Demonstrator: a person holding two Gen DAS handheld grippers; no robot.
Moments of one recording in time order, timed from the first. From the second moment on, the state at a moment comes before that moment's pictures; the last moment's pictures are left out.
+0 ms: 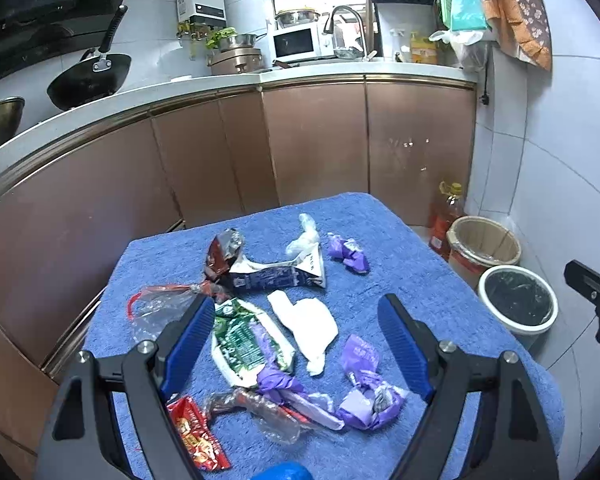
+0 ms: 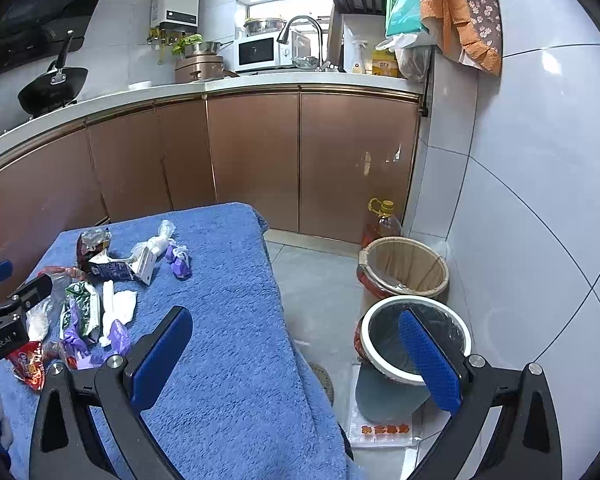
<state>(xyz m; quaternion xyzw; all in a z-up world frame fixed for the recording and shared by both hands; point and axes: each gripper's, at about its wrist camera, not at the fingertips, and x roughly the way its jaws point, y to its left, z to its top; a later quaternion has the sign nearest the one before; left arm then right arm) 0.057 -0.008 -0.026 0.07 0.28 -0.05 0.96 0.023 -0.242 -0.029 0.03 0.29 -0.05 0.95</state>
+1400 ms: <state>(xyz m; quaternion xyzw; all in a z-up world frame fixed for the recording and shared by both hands) 0.045 0.060 0.004 -0.03 0.28 -0.07 0.96 0.003 -0.214 -0.007 0.01 0.24 -0.01 0.97</state>
